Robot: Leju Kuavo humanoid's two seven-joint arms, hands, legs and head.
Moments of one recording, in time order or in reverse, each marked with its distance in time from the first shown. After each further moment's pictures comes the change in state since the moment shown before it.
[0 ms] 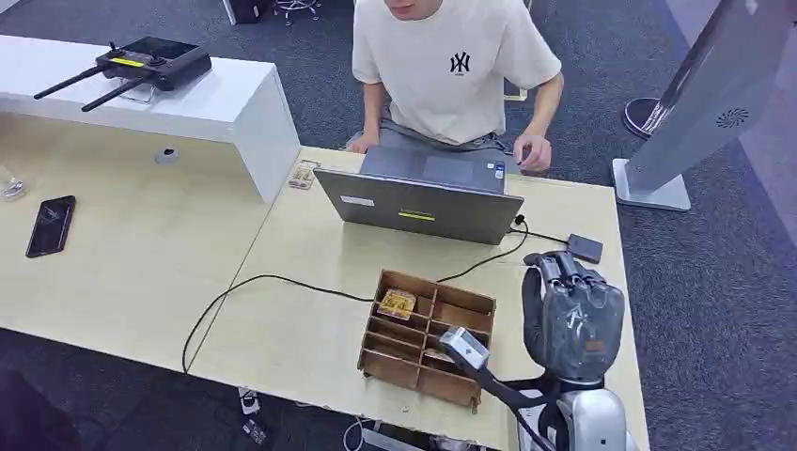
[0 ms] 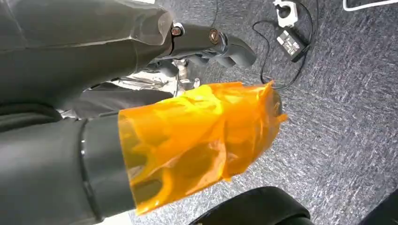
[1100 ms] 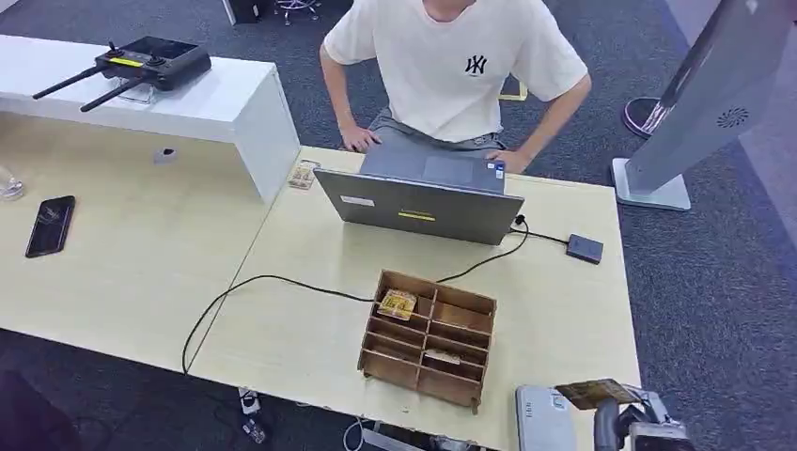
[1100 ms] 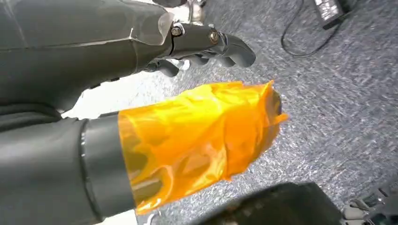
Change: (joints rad) left arm 0.075 -0.010 0.167 0.000 0.156 0.132 -0.051; right arm 0.602 -0.048 -0.204 -0.331 -1.065 0.016 -0.091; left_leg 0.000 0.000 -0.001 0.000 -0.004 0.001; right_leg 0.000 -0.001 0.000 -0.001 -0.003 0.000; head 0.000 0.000
